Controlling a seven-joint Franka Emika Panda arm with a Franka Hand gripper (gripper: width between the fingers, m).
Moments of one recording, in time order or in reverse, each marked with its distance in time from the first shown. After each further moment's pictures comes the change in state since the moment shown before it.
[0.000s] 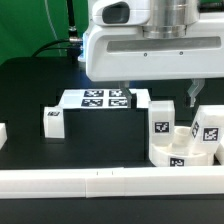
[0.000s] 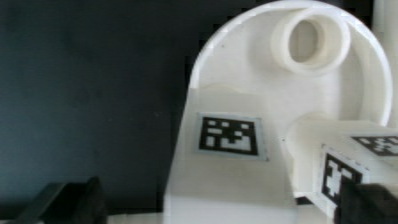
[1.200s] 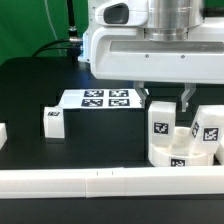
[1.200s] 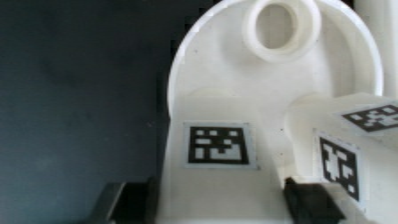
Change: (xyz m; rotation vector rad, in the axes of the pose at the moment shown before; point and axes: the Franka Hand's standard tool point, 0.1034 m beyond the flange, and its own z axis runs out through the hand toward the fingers) arm 0.000 -0.005 0.002 0.001 0.014 0.224
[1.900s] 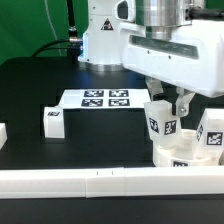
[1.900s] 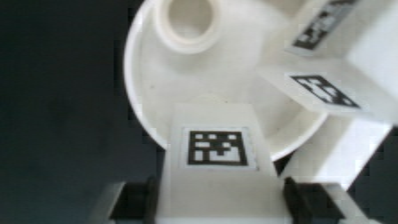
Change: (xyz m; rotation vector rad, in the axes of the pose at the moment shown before) arm 0.001 -0.010 0.001 0.087 0.055 0.920
